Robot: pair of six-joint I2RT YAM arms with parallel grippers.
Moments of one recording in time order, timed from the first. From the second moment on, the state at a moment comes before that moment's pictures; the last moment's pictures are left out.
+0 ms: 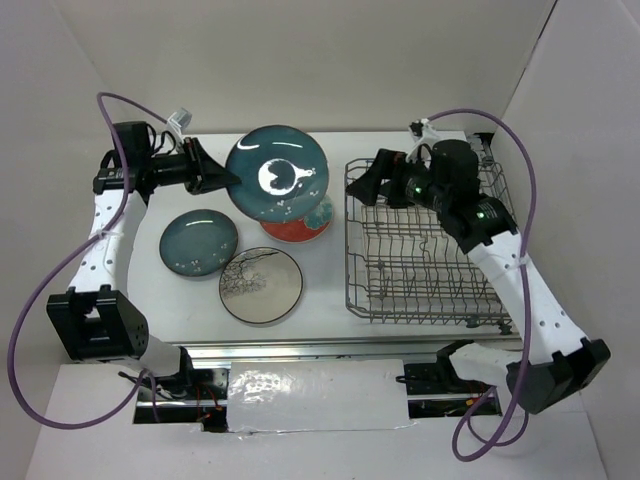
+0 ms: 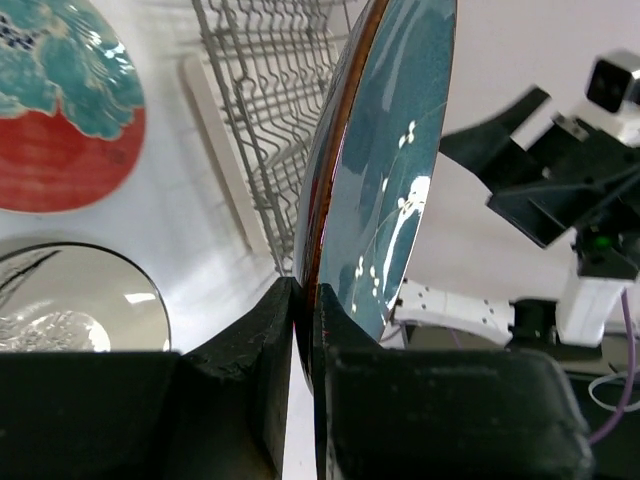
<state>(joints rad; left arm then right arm) 0.12 1.46 1.46 -0.60 1.07 -0.55 0.37 1.16 1.34 -0.52 -0.32 0.50</state>
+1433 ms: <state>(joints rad) 0.06 1.45 1.47 -0.64 1.18 -0.45 0.49 1.28 1.37 -0.50 -0.25 0.63</state>
